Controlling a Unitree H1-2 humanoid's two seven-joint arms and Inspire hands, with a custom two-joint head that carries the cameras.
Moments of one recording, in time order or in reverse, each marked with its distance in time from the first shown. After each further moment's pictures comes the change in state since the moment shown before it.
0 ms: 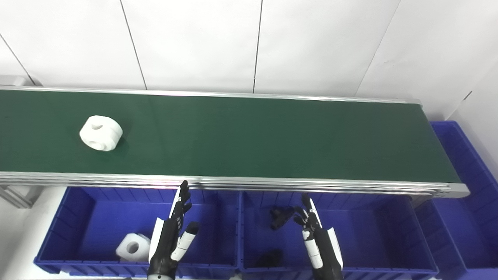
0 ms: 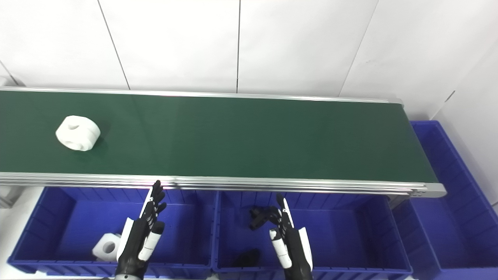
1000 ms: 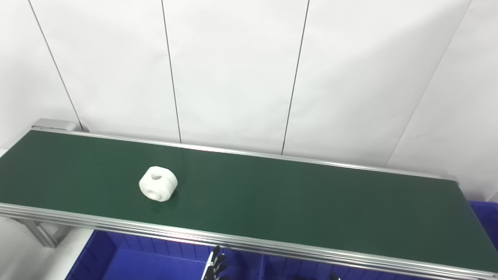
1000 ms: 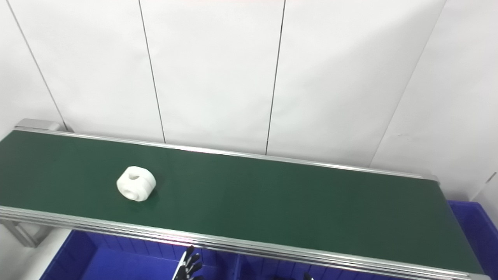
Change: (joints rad) left arm -0.058 -0.029 -0.088 0.148 -0.034 -0.010 0.117; right arm -0.053 -0.059 -0.005 0.121 0.054 -0.013 0.026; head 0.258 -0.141
